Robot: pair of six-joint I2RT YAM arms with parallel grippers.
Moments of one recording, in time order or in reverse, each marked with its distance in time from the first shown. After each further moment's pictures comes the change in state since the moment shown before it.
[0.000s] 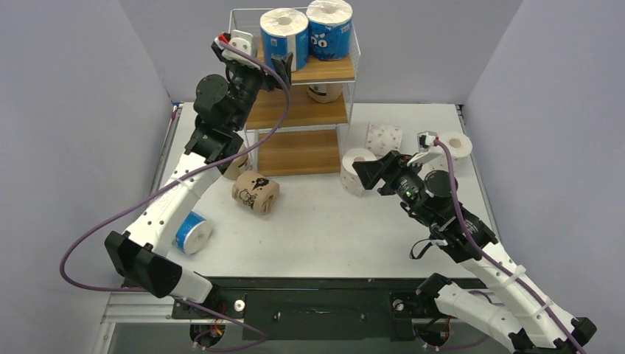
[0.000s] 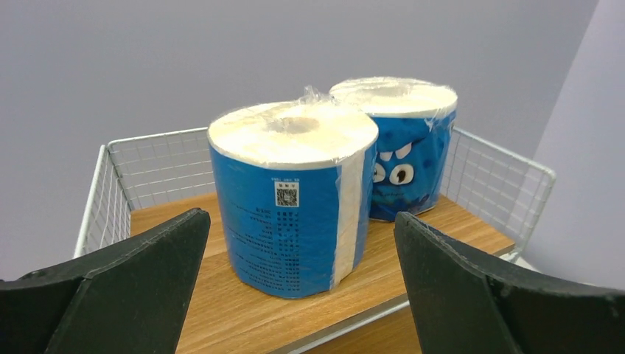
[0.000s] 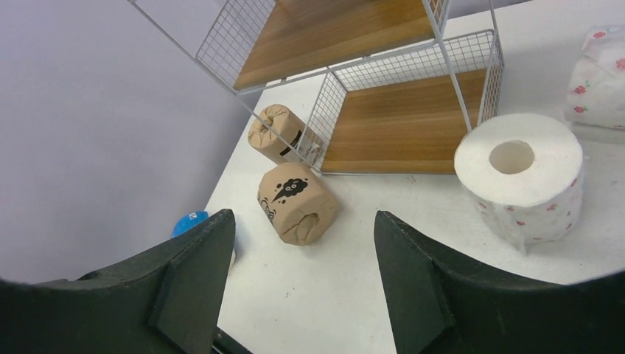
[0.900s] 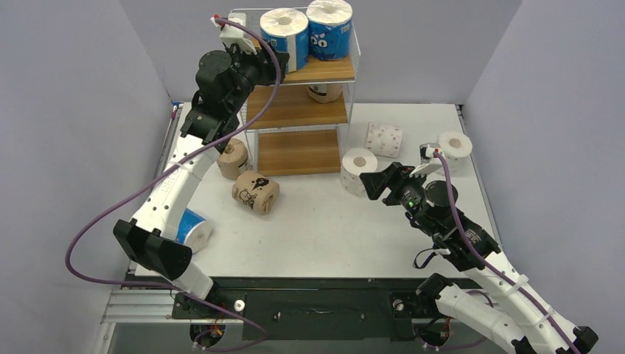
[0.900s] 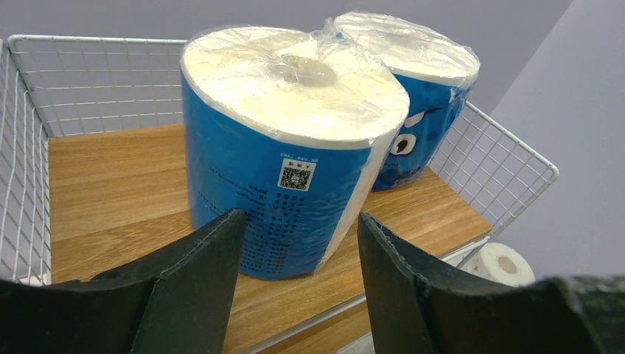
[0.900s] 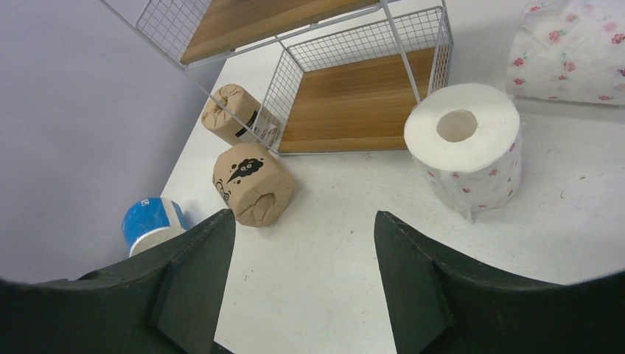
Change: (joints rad) left arm 0.072 0.107 0.245 -0.357 0.117 -0.294; right arm 0.000 -0.087 -0.094 -0.076 0.053 -0.052
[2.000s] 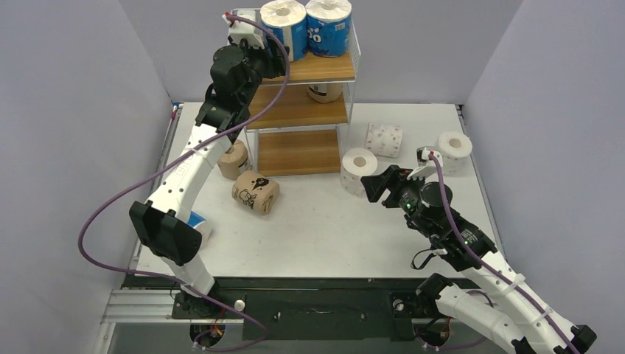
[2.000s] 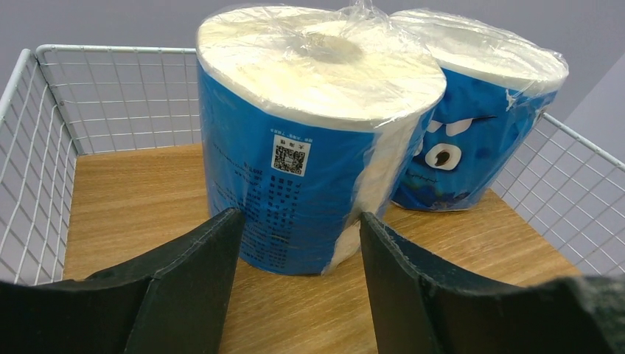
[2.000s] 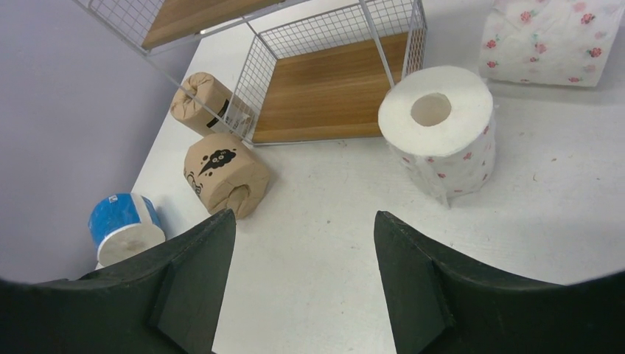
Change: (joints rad) left arm 0.003 0.126 0.058 0.069 -0.097 0.058; right arm 0.000 0.000 -0.028 -0.018 0.036 -0.016
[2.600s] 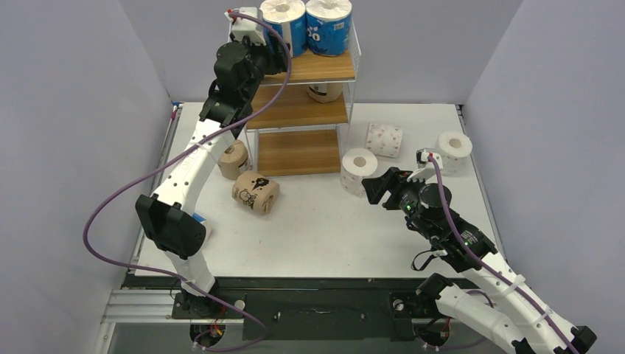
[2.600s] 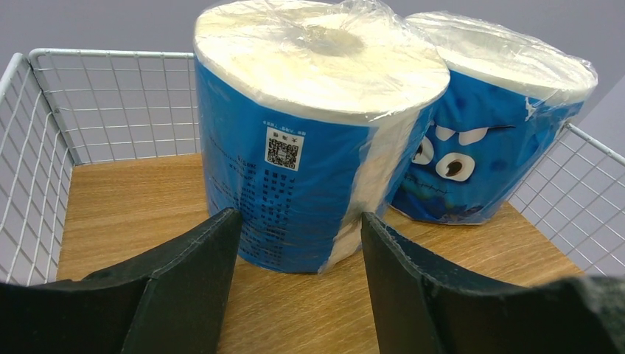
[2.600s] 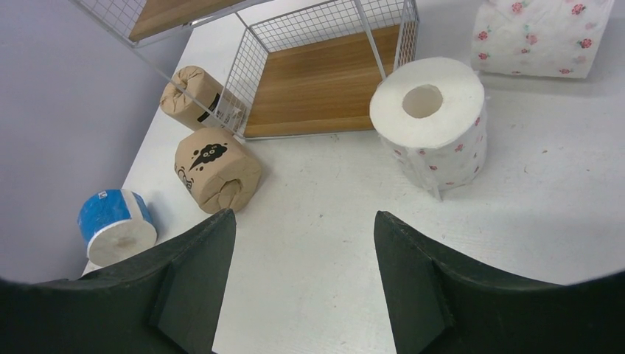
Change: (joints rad) left arm 0.007 0.058 0.051 0.008 -0.006 -0.003; right arm -0.001 -0.007 -0.016 -0.023 0.007 -0.005
